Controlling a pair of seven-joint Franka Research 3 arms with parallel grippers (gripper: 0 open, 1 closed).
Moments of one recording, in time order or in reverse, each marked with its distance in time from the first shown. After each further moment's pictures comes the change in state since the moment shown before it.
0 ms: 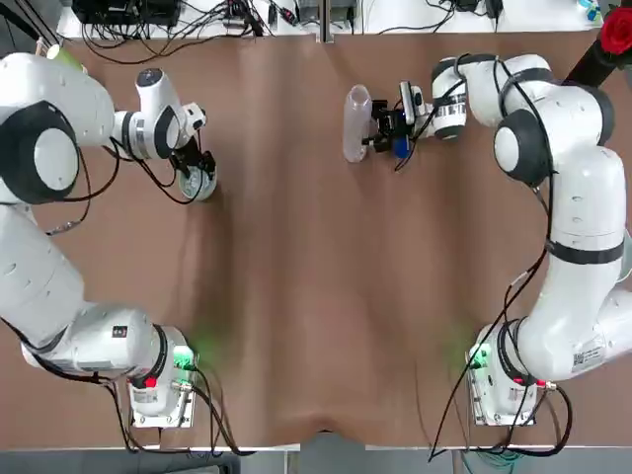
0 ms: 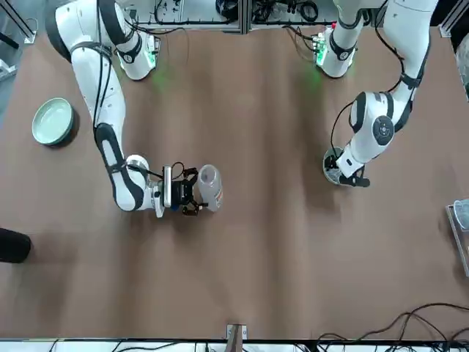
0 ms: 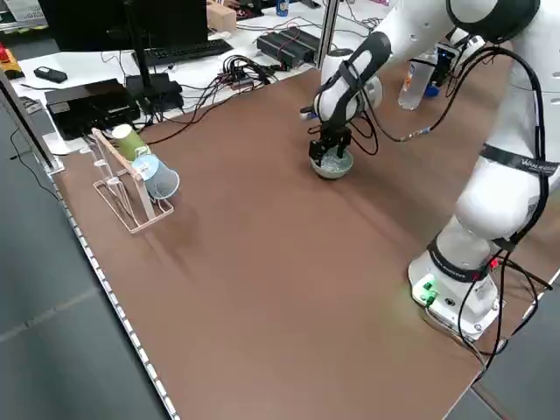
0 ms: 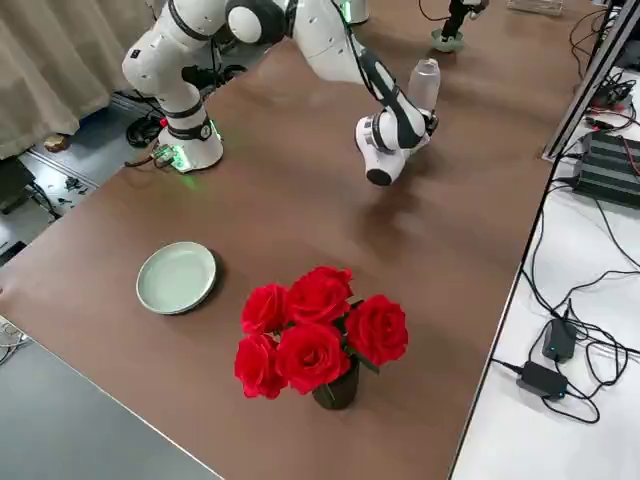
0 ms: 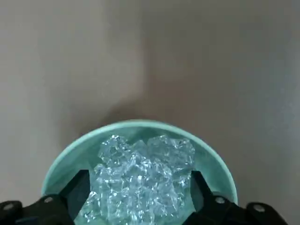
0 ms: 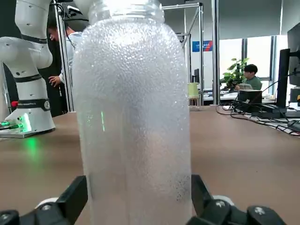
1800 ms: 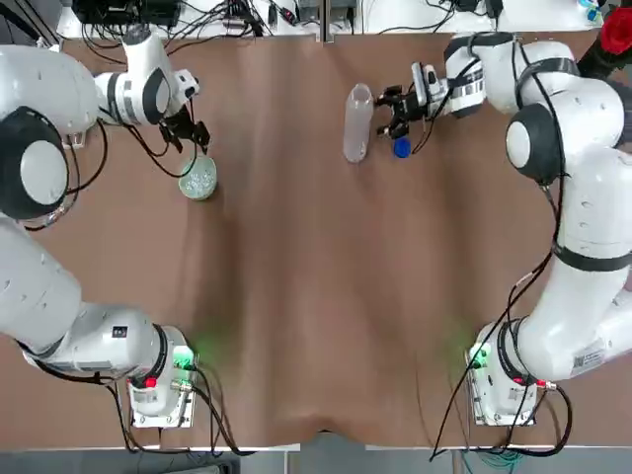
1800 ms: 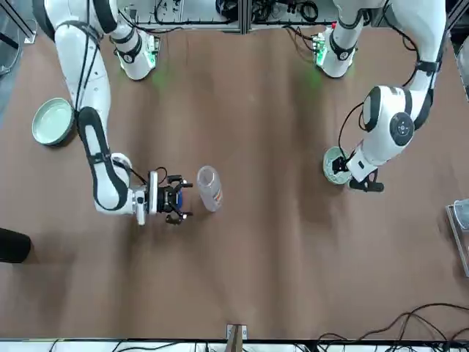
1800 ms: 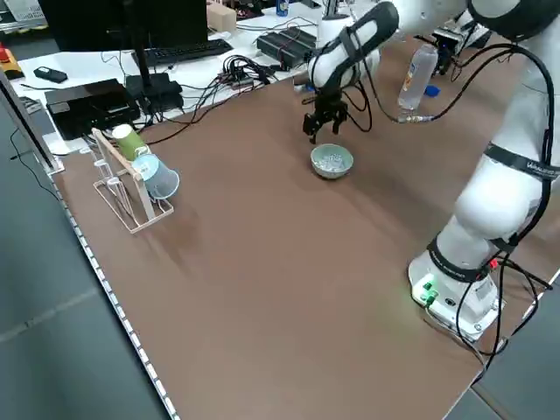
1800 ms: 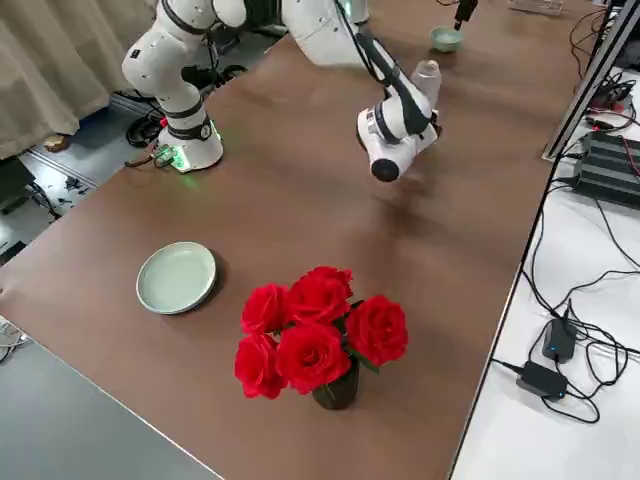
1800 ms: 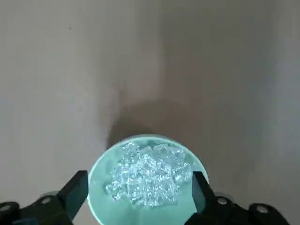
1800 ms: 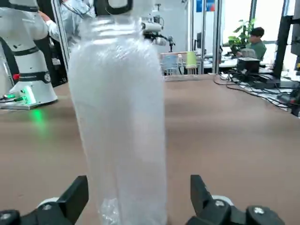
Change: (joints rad) left arm -0.003 -0.084 0.011 0.103 0.000 -0.175 0.001; right arm 0.000 -0.079 -0.066 -0.001 -0.147 0.063 0.110
